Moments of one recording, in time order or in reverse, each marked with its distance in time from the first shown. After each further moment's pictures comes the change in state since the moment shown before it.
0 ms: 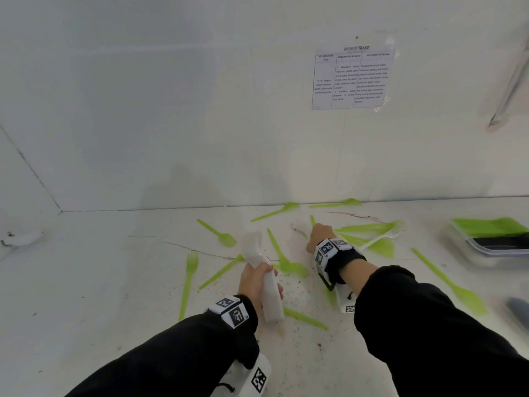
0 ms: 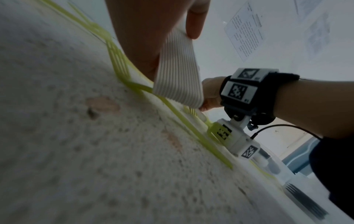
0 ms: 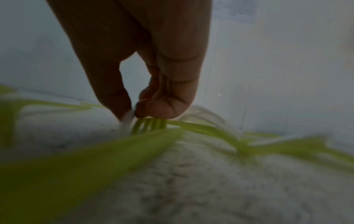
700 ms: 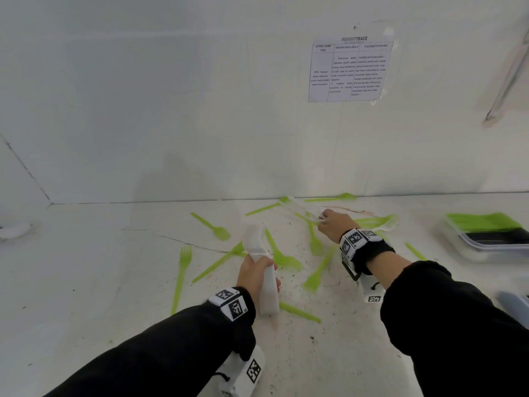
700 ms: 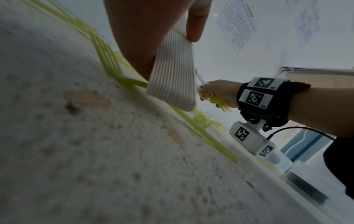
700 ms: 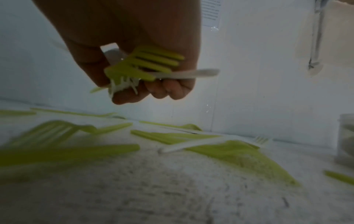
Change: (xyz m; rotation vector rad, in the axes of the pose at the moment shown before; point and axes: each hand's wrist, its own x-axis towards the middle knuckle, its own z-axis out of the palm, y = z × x) left_hand 0.004 -0.003 0.007 0.133 -0.020 0.037; right_hand 0.005 0.050 -0.017 0.164 0.096 -0.062
